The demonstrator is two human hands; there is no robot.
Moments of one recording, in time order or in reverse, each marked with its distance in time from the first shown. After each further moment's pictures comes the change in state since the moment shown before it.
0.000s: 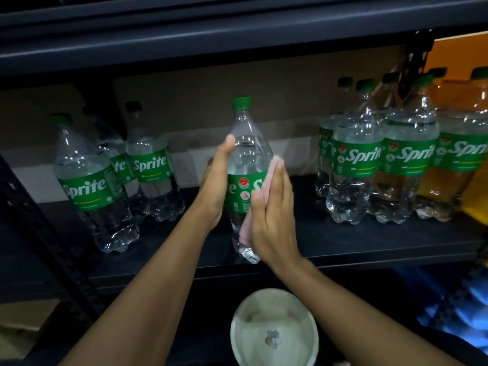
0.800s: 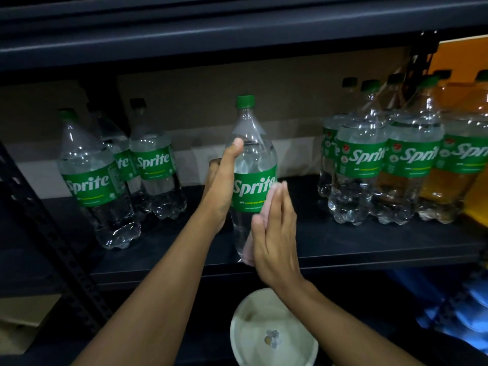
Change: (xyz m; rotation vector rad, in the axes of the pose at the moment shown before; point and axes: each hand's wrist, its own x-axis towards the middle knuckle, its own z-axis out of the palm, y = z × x) left_hand 0.002 -0.014 -0.001 -0.016 0.089 -0.067; right_hand -0.037 0.019 0.008 -0.123 -0.038 -0.001
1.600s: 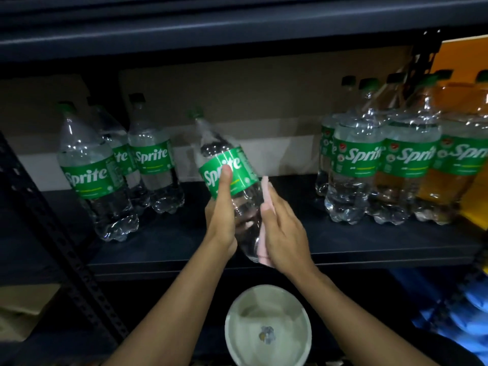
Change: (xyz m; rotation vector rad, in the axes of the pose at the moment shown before) left_hand -0.045 -0.037 0.023 -0.276 0.243 -0.174; right_hand 0.015 0.005 -0.040 0.216 -0.226 0.218
